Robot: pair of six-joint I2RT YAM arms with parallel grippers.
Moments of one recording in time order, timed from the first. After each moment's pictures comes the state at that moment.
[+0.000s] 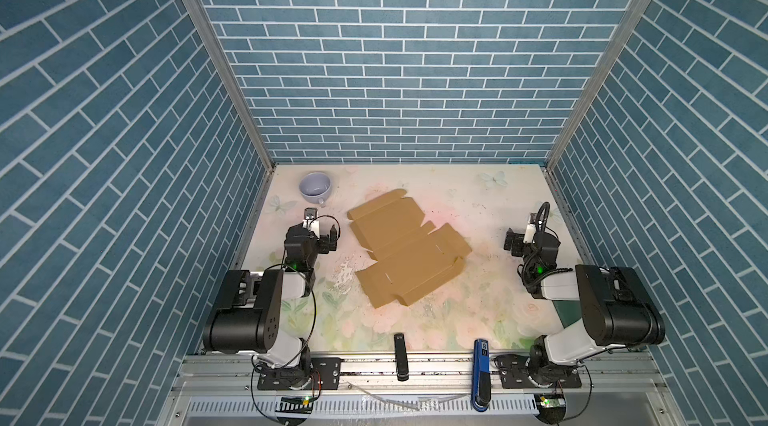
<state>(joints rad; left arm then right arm) 0.00 1.52 0.38 0.79 0.02 0.08 0.01 1.54 0.34 0.82 0.14 -0.03</state>
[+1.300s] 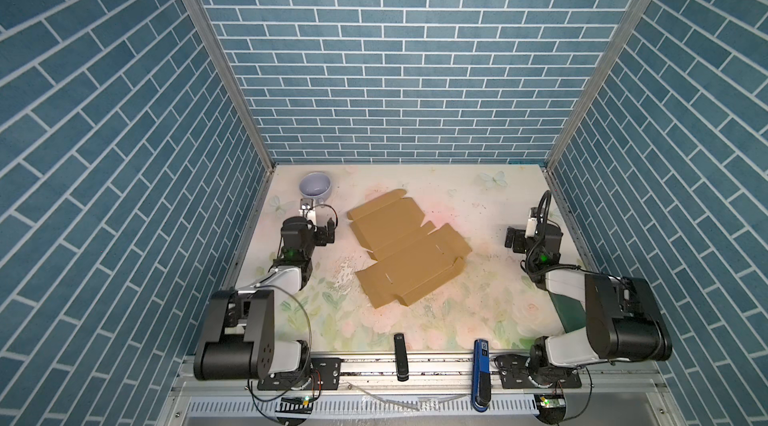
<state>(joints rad) 0.00 1.31 0.59 0.36 -0.08 -0.02 -0.01 1.41 0.56 0.35 0.10 0.03</state>
